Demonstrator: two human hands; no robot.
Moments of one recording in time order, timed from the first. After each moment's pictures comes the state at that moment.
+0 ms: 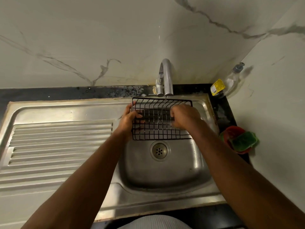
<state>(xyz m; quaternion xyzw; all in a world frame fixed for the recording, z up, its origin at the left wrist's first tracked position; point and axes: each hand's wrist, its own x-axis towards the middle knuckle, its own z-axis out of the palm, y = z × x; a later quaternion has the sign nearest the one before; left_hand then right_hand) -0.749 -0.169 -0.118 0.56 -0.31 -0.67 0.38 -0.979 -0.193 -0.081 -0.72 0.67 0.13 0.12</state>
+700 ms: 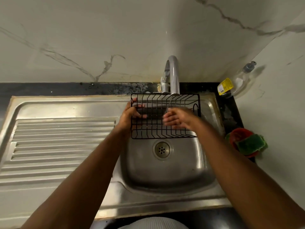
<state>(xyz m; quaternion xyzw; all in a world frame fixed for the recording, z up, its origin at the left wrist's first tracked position) -0.740 -0.179 -0.125 0.52 -0.28 -0.69 0.42 -0.981 -0.209 -0.113 -0.37 0.64 -0.14 0.66</state>
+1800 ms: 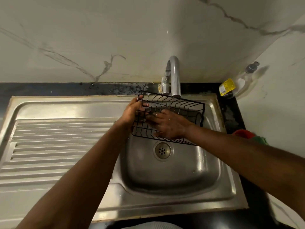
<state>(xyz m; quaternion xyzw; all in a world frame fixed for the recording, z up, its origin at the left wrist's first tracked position) -0.745 -0.204 -0.117 0.52 -0.33 -0.69 0.38 -0.963 -0.202 -0.144 -0.97 0.23 0.09 -0.05</state>
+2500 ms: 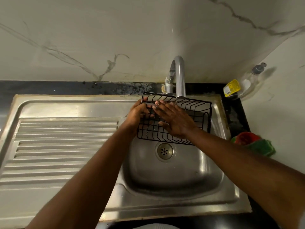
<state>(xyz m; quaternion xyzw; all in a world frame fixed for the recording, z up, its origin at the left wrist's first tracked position) -0.753 -0.196 -0.115 0.53 -0.32 -0.69 0.37 -0.968 -0.204 -0.158 -0.90 0.44 0.04 0.03</state>
